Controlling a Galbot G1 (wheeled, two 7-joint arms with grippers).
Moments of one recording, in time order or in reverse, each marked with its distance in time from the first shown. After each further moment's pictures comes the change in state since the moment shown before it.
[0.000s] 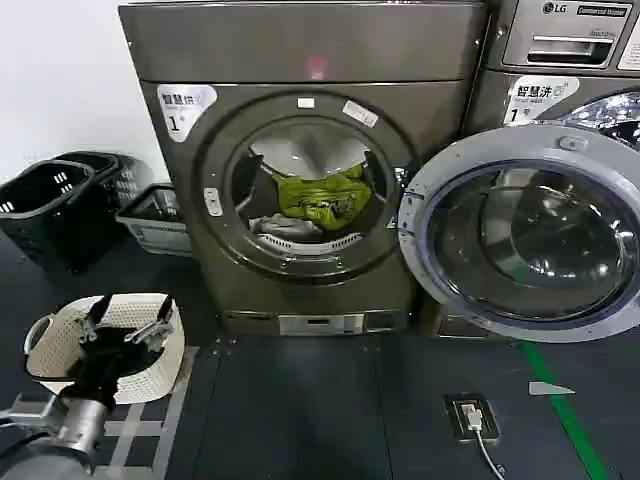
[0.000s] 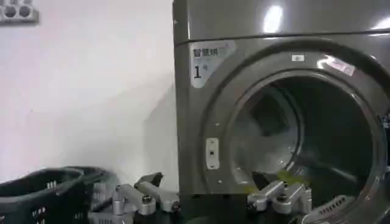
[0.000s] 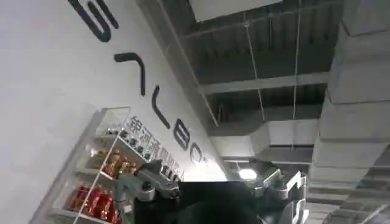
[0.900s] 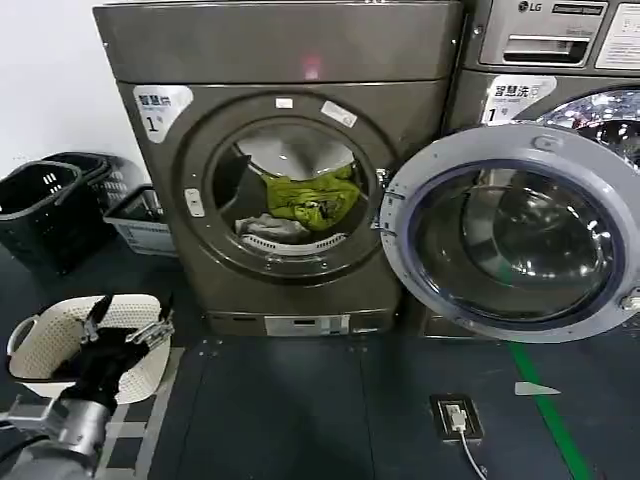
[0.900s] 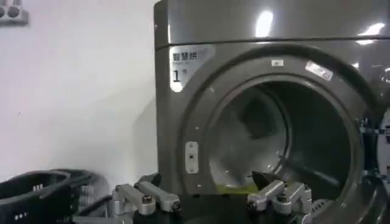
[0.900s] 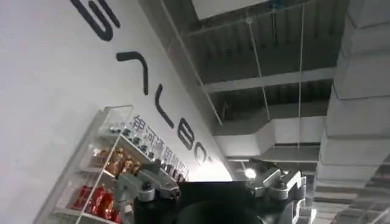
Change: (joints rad) left arm 0.008 -0.014 0.012 -0.013 0.007 -0.005 0.010; right arm 0.006 0.007 -0.002 -0.009 0.011 0.013 0.003
